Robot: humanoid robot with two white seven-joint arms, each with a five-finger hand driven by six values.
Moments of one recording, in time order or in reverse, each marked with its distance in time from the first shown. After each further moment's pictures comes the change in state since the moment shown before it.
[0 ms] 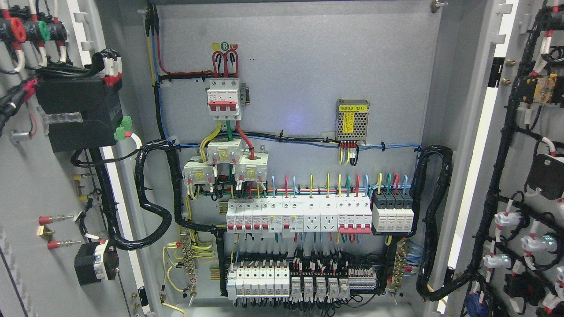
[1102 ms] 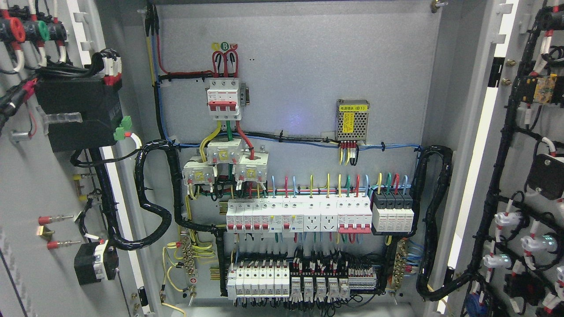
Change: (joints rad) left arm -0.089 0.049 0.012 -0.056 0.033 0.000 -0.020; right arm -0.113 -0.038 -0.076 -0.038 -0.022 -0.003 -0.005
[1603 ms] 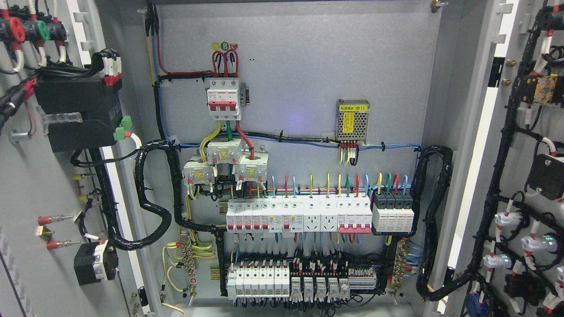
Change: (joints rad) left arm -0.015 0.015 0.028 -0.001 0.113 0.000 -0.010; right arm -0.027 -0.023 -0.035 0.017 -0.098 0.025 -0.003
